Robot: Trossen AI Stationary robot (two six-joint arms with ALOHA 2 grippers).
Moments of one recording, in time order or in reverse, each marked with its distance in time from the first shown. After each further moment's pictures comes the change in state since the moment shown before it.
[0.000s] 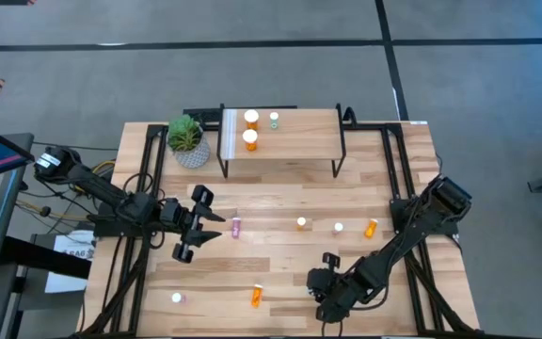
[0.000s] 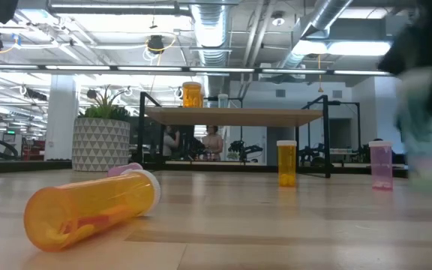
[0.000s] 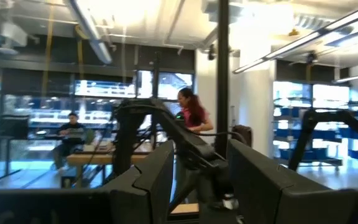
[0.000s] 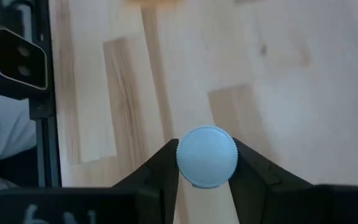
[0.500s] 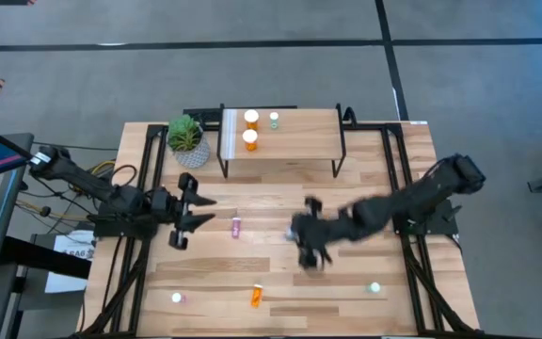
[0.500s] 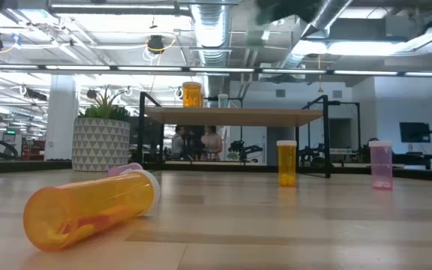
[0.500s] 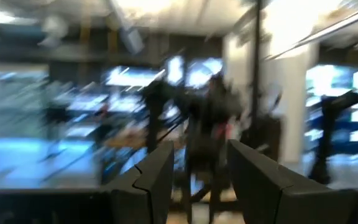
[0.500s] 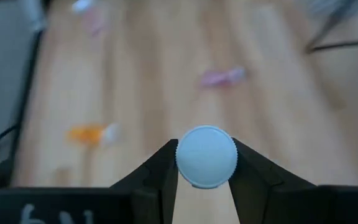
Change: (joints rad) left arm -0.008 -0.257 0.001 -0.335 -0.180 0.018; right arm -0.336 -0.240 0.129 -0.089 0.024 -0.494
